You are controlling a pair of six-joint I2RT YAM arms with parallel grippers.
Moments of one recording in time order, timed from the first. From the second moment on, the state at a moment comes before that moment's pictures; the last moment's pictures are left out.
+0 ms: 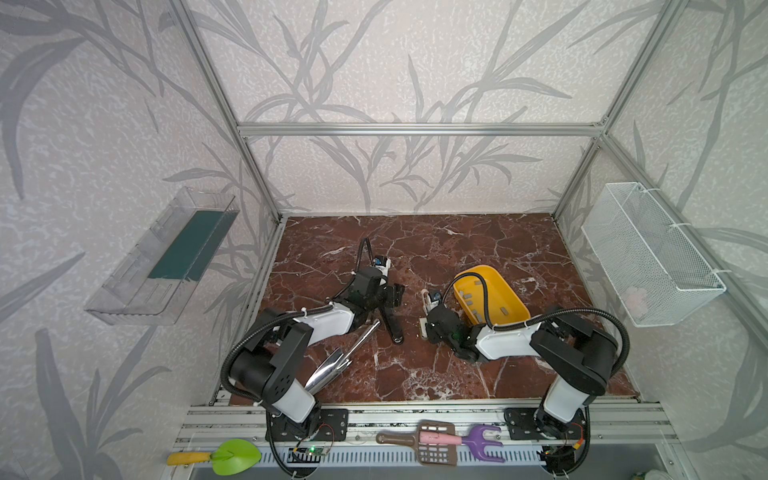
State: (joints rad) left arm -0.48 1.62 0.73 0.27 0.07 -0.33; right arm 0.92 1.74 0.67 0.26 0.38 0.42
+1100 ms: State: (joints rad) left arm -0.60 1.82 0.75 0.47 0.34 -0.12; right arm 0.91 1.75 0.64 0.34 0.36 0.41
